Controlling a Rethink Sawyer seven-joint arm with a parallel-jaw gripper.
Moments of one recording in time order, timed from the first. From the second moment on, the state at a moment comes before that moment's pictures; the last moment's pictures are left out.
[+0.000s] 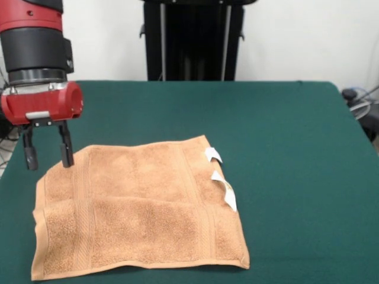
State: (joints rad) arm -1.13 -0.49 0.72 1.70 -0.58 0.17 1.57
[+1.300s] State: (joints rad) arm -1.07 -0.48 0.69 1.70 -0.68 0.17 1.57
